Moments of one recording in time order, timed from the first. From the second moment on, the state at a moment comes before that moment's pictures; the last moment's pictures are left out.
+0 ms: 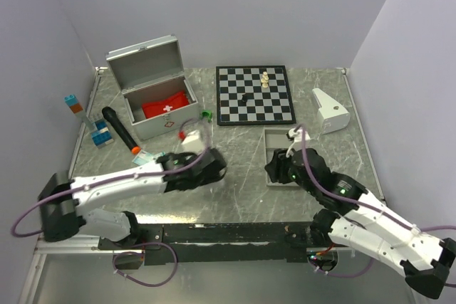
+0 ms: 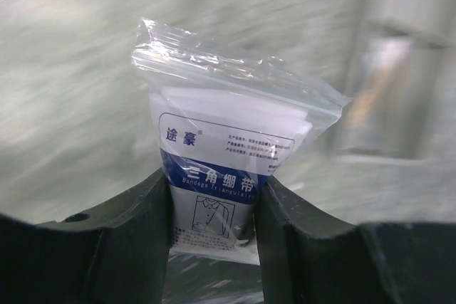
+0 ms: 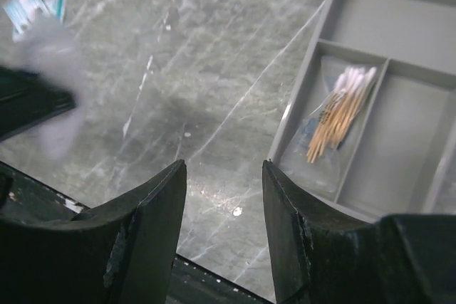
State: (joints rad) left arm -1.13 1.27 0.94 -0.73 -0.50 -1.34; right arm 0.84 0.64 0.64 -0.58 0.26 0.51
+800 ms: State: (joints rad) left arm -1.11 2.21 1.83 -0.38 -0.27 -1.10; right arm 0.84 0.41 0.71 -0.84 0.44 0.54
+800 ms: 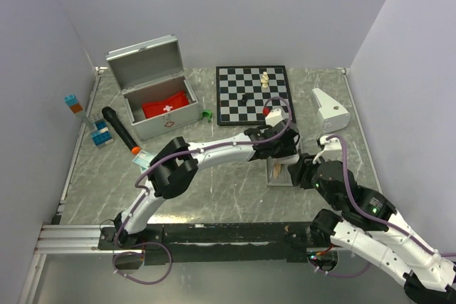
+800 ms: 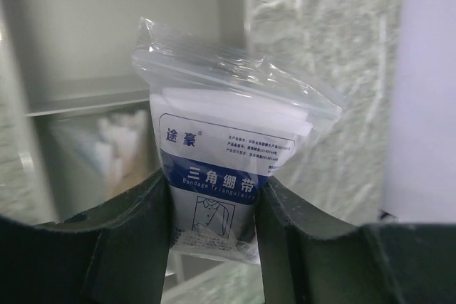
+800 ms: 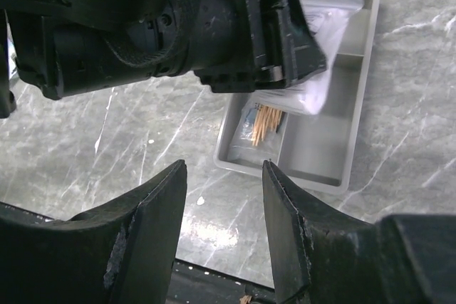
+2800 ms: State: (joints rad) left arm -0.97 1.24 0.68 -0.17 -0.34 -1.20; right arm 0.20 1.06 0.70 -0.60 0.17 0.59
